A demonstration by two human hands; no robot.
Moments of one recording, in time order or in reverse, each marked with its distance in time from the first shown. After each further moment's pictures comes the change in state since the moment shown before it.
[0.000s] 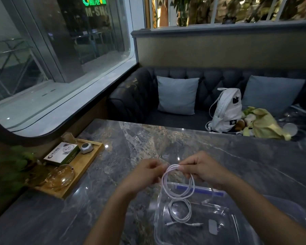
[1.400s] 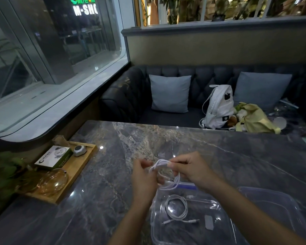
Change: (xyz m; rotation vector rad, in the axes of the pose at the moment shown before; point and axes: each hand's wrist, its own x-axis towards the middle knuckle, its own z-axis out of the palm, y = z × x) left_hand 0.016 -0.034 0.042 -0.235 0.629 0.109; right_hand 0.001 0.006 0.021 0.064 0.247 -0.140
